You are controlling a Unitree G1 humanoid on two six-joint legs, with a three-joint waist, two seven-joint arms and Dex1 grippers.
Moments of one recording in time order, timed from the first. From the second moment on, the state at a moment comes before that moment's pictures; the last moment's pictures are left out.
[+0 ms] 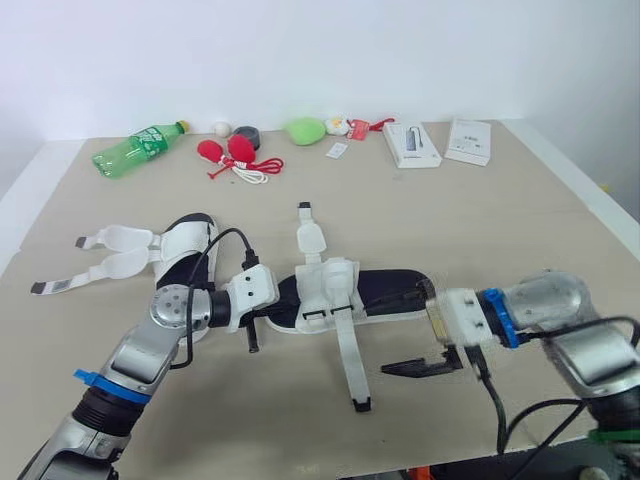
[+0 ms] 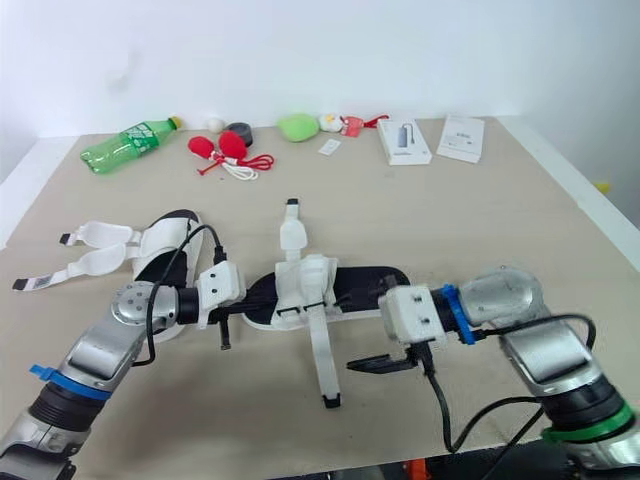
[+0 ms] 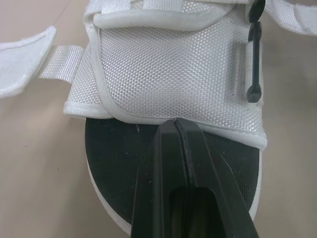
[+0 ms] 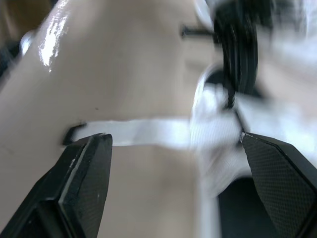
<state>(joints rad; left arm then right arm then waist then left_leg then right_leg) -0.34 0.56 -0.24 -0.14 -0.14 0.21 -0.97 -0.33 -0.86 0.18 -0.21 0.27 -0.37 1.36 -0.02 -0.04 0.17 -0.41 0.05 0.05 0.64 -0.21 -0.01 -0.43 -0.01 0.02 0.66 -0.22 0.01</state>
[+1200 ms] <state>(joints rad) -0.34 0.56 -0.24 -0.14 -0.14 0.22 -0.97 -0.55 -0.81 0.51 0.20 -0.10 -1.22 0.96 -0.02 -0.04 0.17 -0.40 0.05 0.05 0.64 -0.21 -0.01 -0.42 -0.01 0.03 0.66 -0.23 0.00</state>
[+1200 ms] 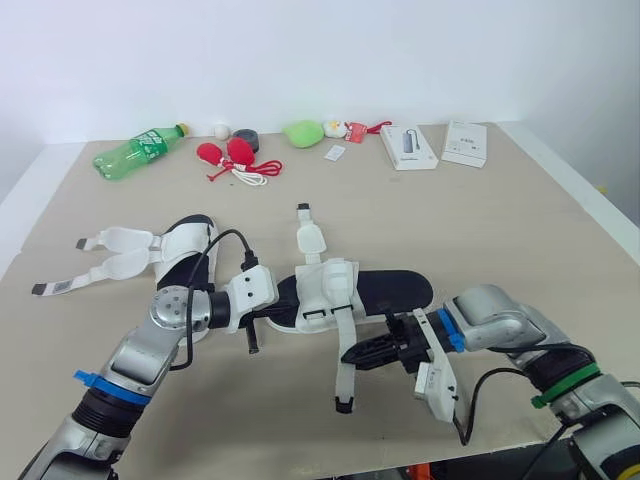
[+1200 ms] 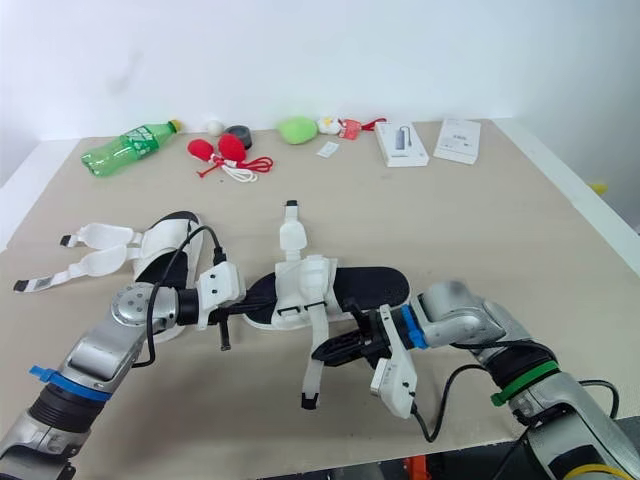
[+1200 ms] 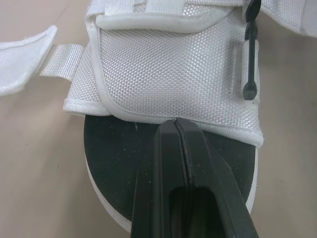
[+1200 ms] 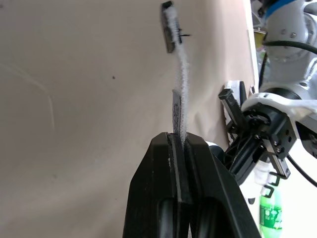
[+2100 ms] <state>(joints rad) -0.34 0.56 -0.24 -0.11 -0.14 0.20 -0.98 -0.58 -0.61 0.27 -0.07 0.58 0.44 0.82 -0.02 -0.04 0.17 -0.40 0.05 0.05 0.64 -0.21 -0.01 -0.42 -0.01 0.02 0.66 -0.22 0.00</state>
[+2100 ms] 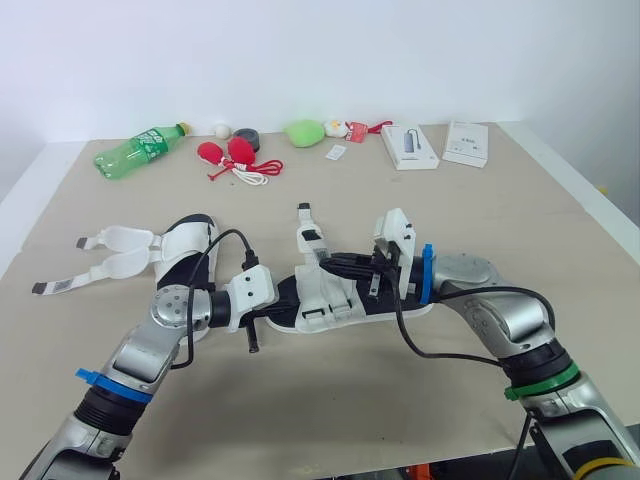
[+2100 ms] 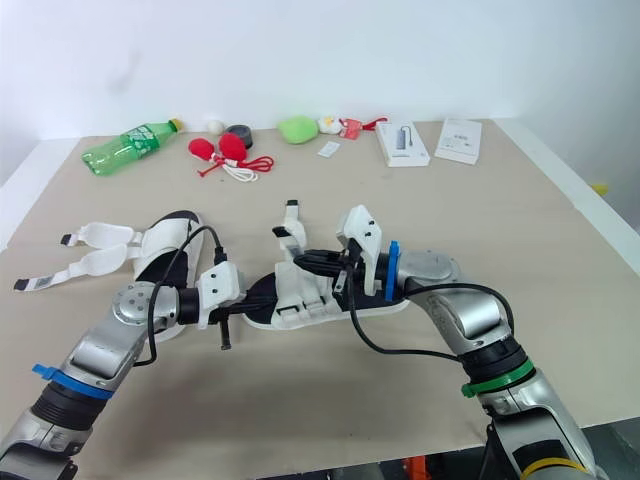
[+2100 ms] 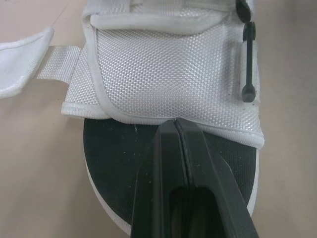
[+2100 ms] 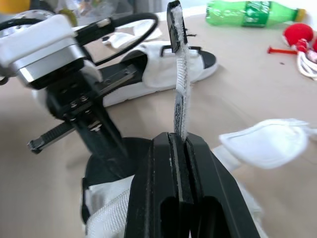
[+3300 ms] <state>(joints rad) -0.36 0.54 -0.24 -0.10 -0.14 0.20 -0.98 -0.76 -0.49 0.20 0.04 0.38 0.60 0.87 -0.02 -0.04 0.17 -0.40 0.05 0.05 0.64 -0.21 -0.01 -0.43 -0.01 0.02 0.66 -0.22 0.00</state>
